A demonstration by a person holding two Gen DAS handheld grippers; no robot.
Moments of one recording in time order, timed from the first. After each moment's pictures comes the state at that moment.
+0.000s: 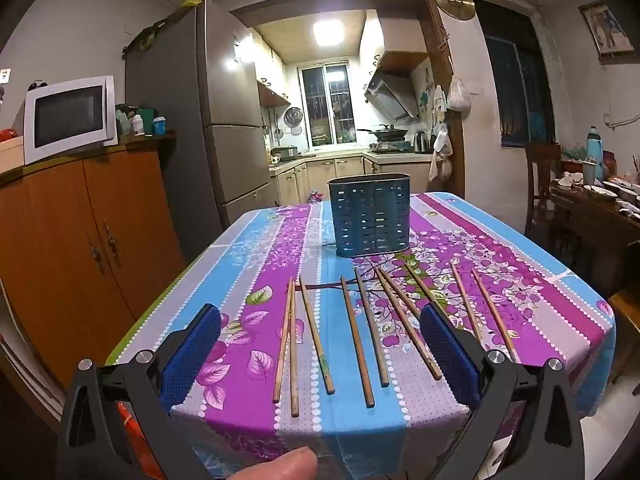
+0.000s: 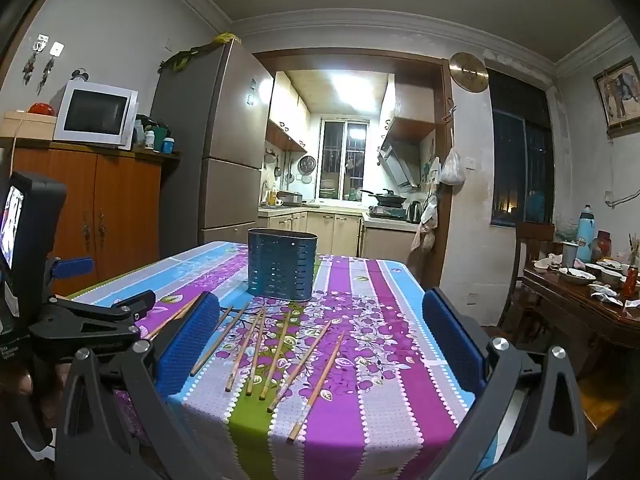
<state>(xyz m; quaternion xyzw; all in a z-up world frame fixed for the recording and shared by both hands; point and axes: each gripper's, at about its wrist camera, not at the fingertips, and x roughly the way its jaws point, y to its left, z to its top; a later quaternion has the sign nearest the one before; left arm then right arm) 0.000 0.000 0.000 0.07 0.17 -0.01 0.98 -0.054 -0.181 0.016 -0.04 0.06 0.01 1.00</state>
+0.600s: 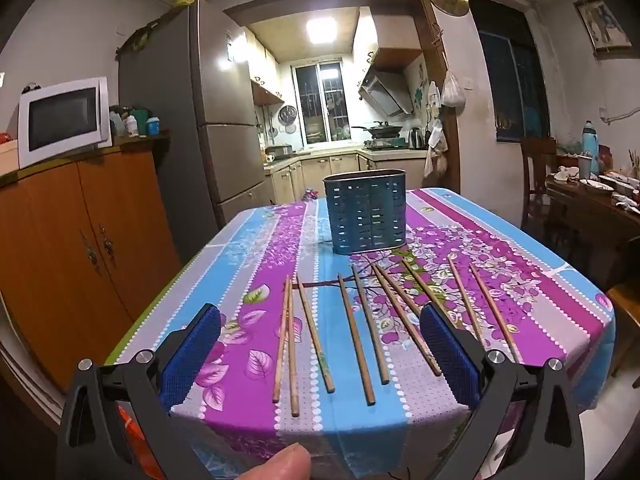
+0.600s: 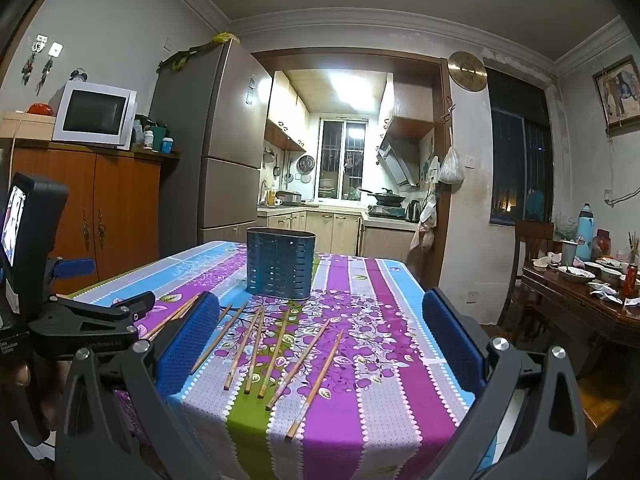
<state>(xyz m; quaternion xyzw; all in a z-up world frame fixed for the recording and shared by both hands) 0.002 0.002 -0.001 0.08 0.17 -0.02 0.98 -0.055 -0.180 0.014 -0.04 0.06 0.02 1.00</state>
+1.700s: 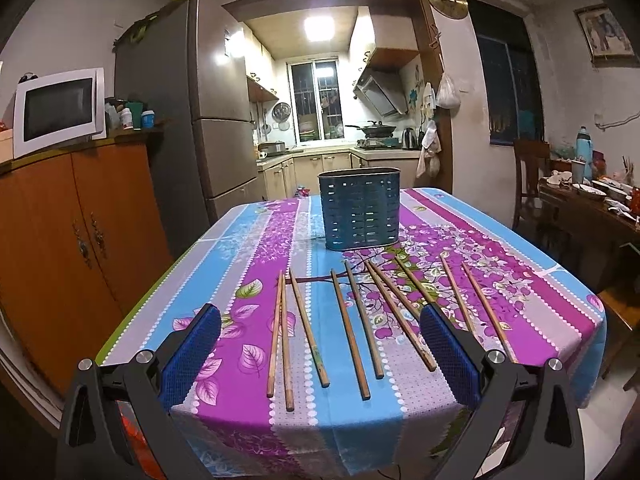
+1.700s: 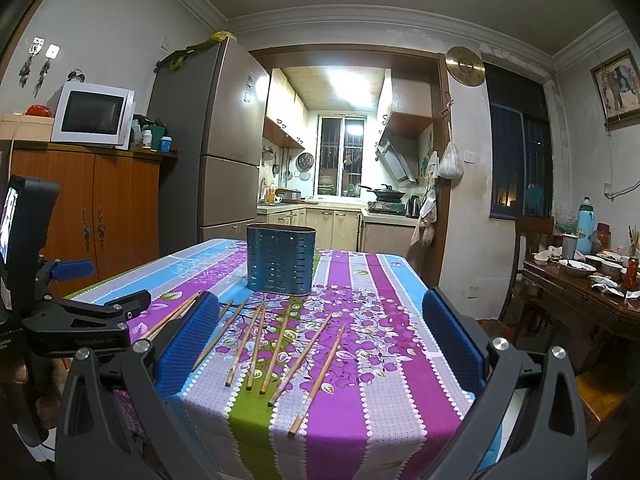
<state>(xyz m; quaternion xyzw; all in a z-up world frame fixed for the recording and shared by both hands) -0.001 0.007 -0.002 0.07 0.18 -0.04 0.98 -0.053 -0.185 0.012 -0.03 0.06 0.01 1.00</state>
